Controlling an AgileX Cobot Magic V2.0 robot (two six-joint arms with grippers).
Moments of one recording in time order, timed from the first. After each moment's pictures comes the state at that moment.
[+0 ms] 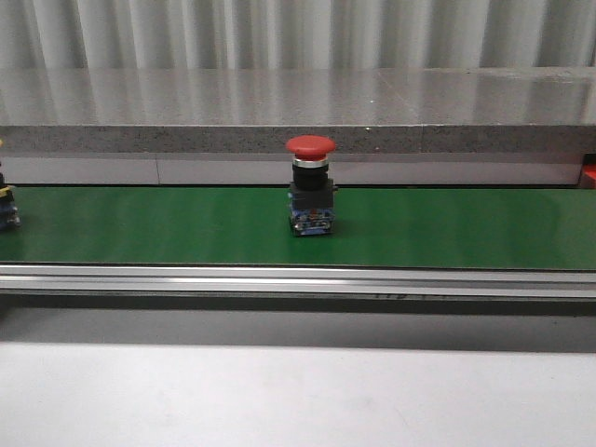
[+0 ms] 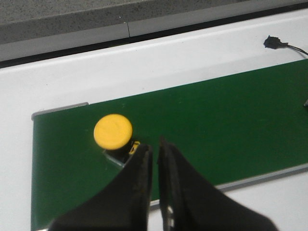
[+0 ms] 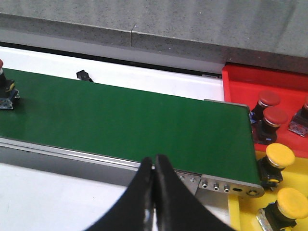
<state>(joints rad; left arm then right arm) -0.21 0.97 -0.84 -0.12 0.59 0.13 0.07 0.20 -0.46 0.01 0.66 -0.02</state>
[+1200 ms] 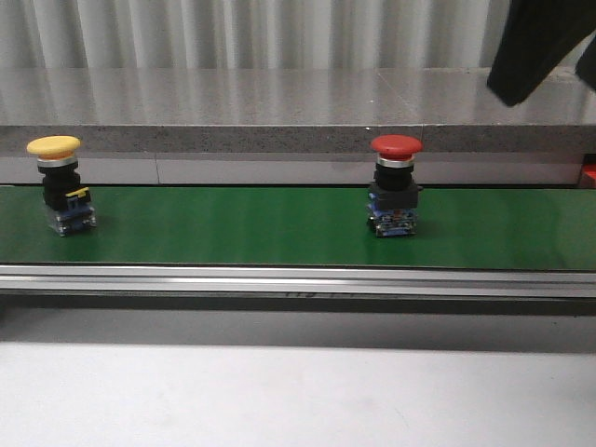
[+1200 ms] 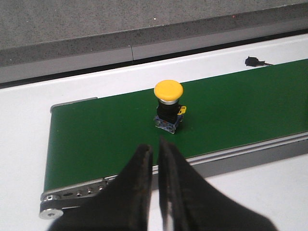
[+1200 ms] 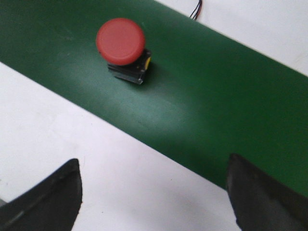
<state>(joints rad) -0.21 0.48 -0.56 -0.12 0.59 0.13 0.37 1.30 -1.11 0.09 0.92 -0.05</state>
